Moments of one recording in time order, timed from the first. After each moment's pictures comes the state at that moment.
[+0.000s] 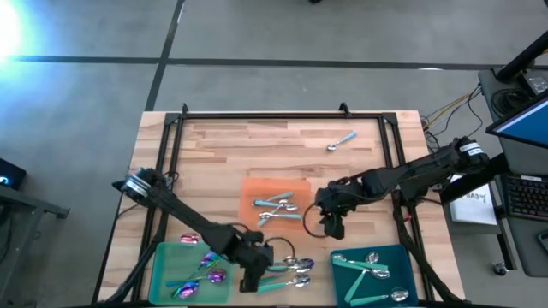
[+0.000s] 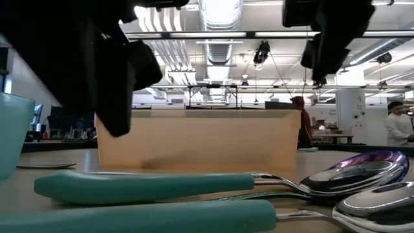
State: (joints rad) left arm -0.56 1.95 1.33 -0.42 0.02 -0.55; right arm 0.25 1.38 1.00 -0.63 -0.11 0.53
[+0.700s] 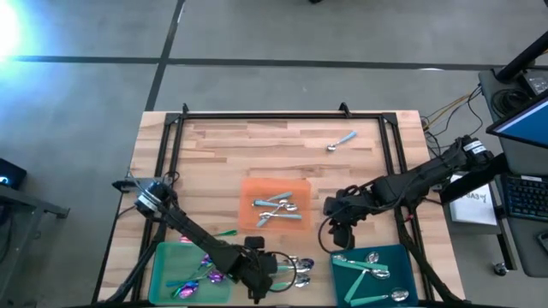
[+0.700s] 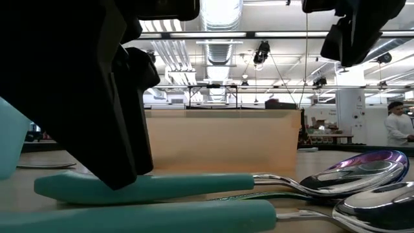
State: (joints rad) left arm -0.64 2.13 1.48 -0.53 -0.24 -0.67; right arm 0.37 1.34 1.00 -0.67 -0.10 0.66
